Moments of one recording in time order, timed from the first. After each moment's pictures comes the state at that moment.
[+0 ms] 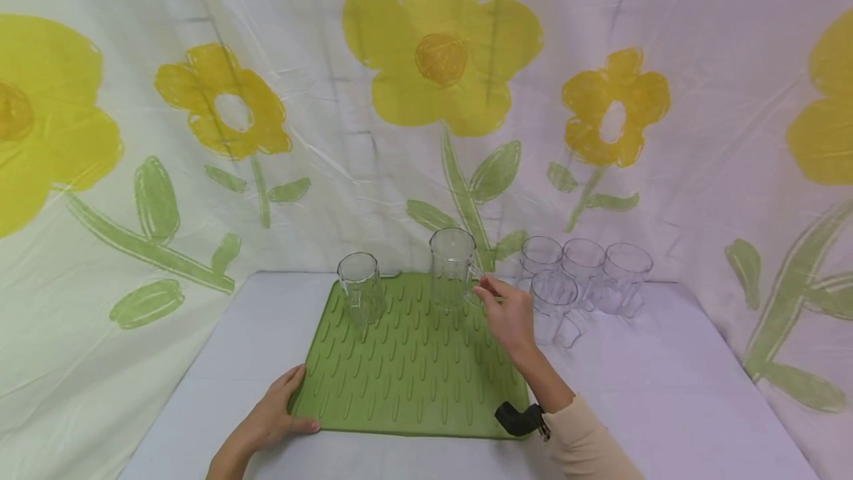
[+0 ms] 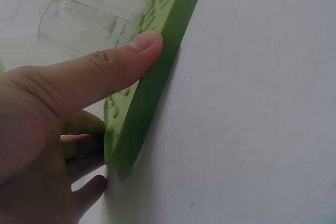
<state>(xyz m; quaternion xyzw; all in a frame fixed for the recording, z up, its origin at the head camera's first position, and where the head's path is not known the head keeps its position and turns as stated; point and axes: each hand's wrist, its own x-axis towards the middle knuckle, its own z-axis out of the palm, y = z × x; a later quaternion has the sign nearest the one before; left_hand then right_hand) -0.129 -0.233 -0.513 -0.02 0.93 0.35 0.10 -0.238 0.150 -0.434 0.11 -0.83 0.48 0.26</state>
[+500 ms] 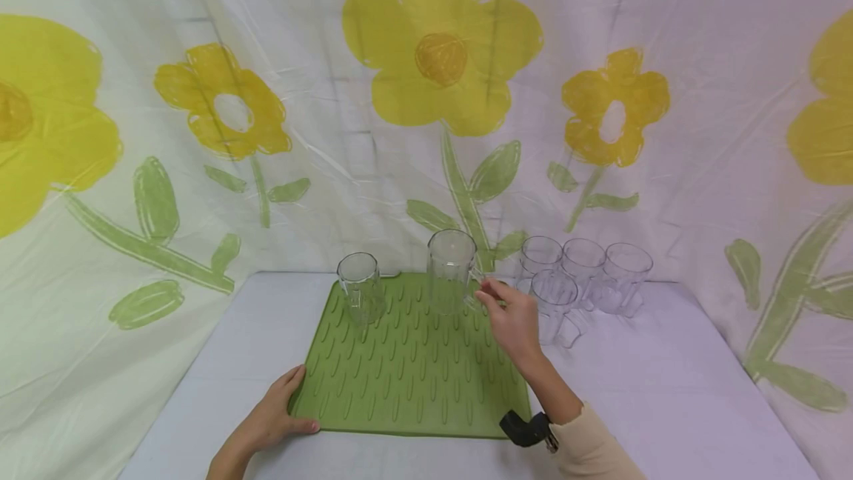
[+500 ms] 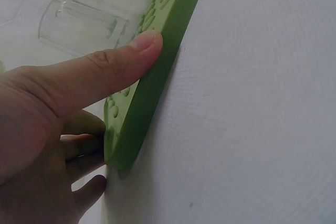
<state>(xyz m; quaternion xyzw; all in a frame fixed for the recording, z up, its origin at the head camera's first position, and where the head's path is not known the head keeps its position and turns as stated) -0.130 -0.233 -0.515 -0.01 0.93 0.35 0.09 -0.226 0.155 -0.428 0.15 -0.82 0.47 0.29</state>
